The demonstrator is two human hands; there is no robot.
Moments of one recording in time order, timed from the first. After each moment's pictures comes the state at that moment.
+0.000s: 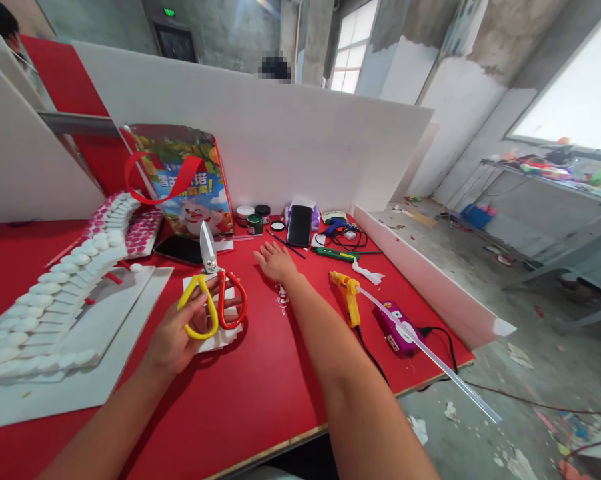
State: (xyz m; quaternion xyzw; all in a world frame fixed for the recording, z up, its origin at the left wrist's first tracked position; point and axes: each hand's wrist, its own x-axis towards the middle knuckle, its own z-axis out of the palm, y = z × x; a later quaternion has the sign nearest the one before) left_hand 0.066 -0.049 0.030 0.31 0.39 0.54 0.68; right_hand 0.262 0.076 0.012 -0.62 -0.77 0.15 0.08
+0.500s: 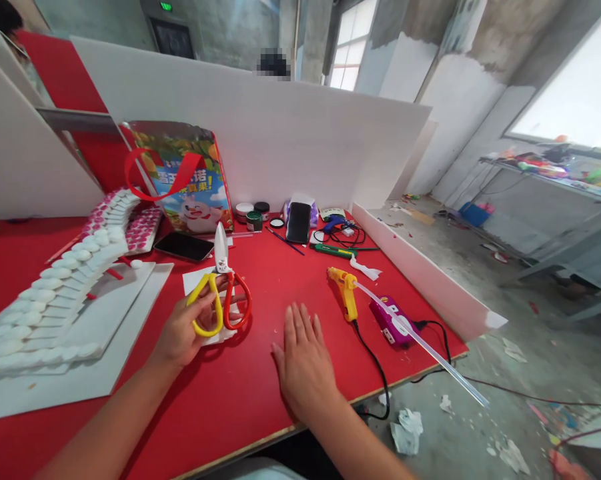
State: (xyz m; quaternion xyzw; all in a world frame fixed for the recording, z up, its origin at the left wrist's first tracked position) left_hand 0.070 -0.053 0.025 0.34 0.38 0.52 0.68; right_hand 0.263 -0.148 0.002 -0.64 -0.76 0.01 0.09
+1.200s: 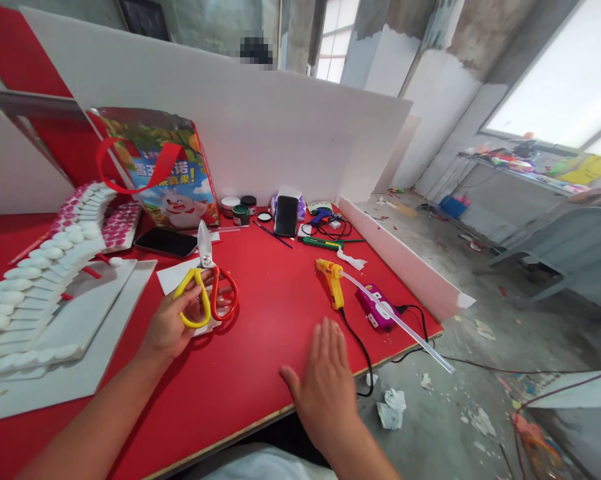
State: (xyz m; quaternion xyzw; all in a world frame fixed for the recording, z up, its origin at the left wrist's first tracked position) left_hand 0.070 -0.047 0.016 0.32 0.39 0.54 0.67; right_hand 0.299 -0.216 -0.013 -0.74 -0.67 -0.08 -0.01
